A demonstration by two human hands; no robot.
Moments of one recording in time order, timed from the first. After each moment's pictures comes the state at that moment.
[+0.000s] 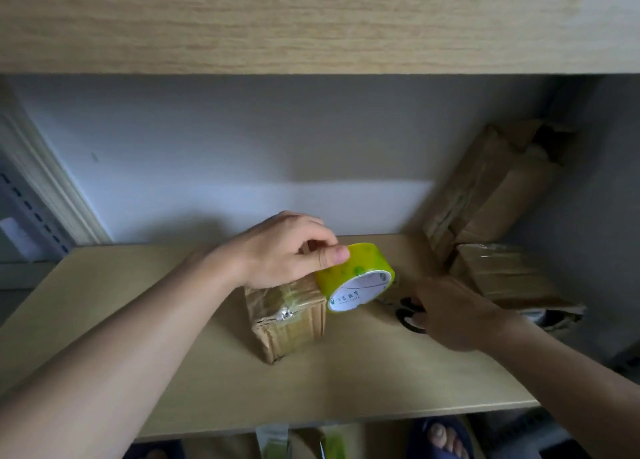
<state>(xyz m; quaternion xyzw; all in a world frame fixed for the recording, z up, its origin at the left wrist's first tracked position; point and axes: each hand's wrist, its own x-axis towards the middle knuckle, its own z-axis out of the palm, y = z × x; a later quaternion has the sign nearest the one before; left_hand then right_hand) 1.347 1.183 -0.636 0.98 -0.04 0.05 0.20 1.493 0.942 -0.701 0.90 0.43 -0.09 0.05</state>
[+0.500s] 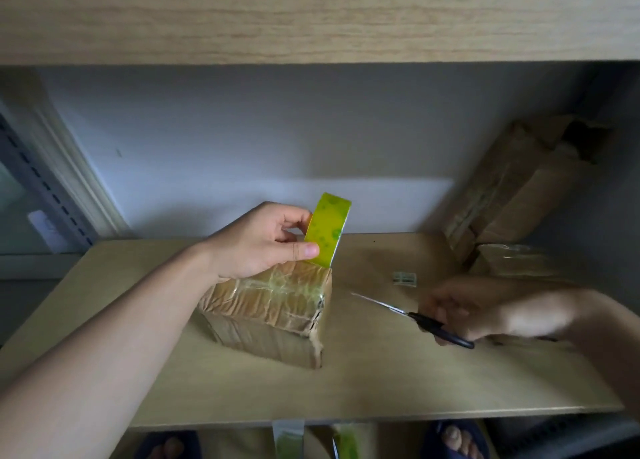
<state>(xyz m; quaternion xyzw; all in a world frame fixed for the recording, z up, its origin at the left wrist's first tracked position) 1.323 1.219 -0.651 0.85 0.04 0.06 0.53 1.502 0.924 -0.653 0.71 0.50 -0.45 -0.22</state>
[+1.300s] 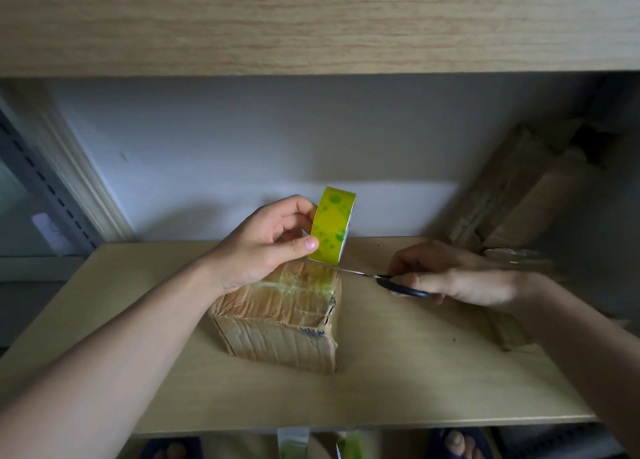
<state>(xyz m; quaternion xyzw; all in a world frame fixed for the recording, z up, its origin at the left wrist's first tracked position) 1.321 1.214 -0.658 0.80 0.02 0.14 0.58 1.492 0.974 -0.644 0.74 0.50 -0.34 -0.29</state>
